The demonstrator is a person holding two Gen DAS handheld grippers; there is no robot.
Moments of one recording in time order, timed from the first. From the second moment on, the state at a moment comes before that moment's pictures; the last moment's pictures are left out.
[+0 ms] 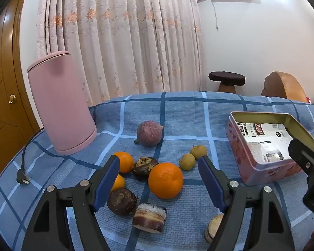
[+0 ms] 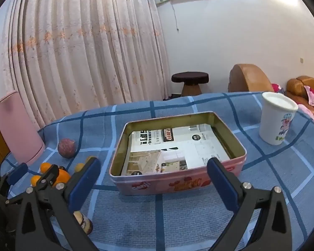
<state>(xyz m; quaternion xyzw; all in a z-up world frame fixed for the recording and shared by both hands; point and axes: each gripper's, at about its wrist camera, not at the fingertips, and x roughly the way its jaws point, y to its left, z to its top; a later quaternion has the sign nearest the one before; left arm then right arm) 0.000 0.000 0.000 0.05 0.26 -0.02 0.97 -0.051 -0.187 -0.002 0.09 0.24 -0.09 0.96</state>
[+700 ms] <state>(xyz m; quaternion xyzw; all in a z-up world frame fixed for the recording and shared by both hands) -0.005 0.006 0.002 0.04 0.25 -0.01 0.97 -0.059 -0.184 0.000 0.06 0.21 -0.09 0.97</state>
